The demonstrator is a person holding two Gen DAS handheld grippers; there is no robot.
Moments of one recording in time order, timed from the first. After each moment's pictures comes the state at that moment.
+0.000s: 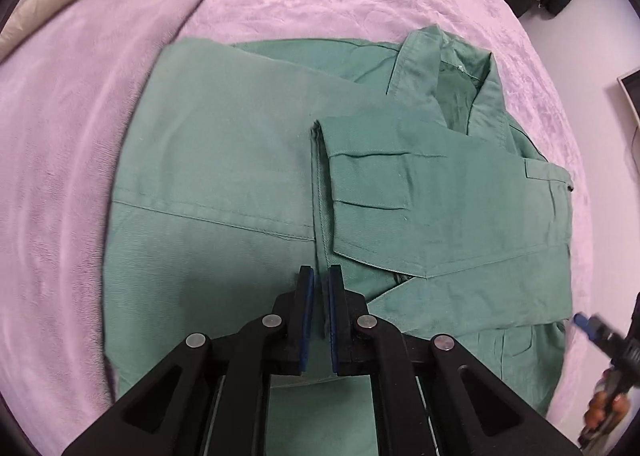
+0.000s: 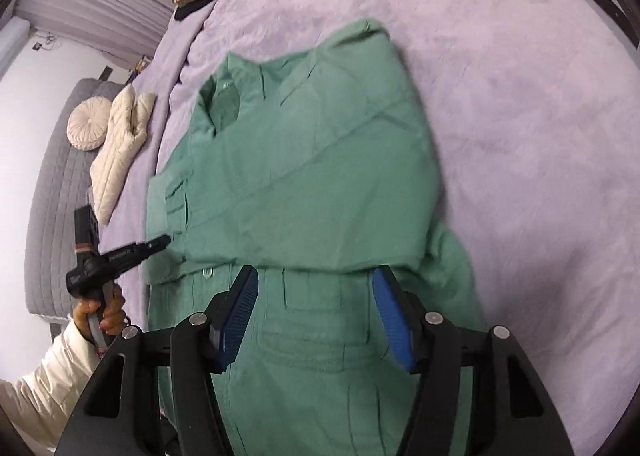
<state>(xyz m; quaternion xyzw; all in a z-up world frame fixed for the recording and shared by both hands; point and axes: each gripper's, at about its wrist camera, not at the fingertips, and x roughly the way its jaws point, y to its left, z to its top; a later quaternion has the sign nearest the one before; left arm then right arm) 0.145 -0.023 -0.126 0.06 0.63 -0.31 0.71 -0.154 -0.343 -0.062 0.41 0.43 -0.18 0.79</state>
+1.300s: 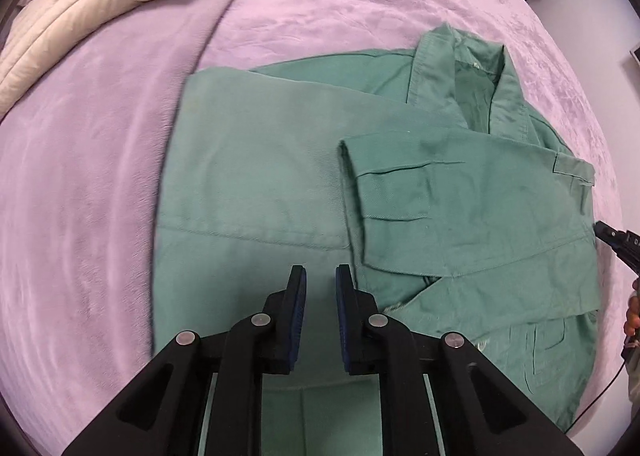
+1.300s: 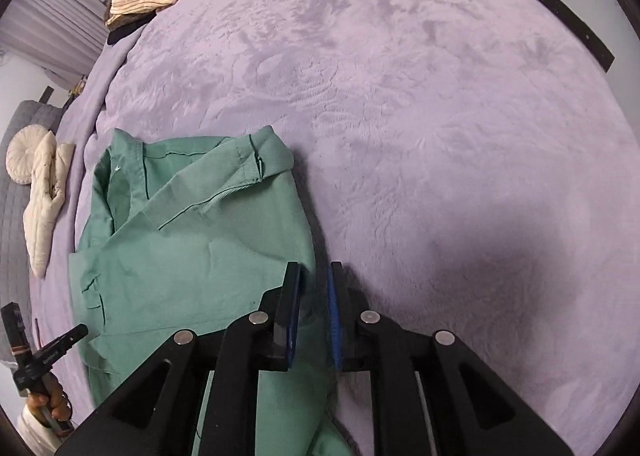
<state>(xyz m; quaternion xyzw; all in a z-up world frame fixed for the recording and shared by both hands) 0.147 -0.029 -0.111 0.12 0.61 -0.29 0.73 -0.099 -0.426 -0.080 0.34 0.46 -0.27 0.78</state>
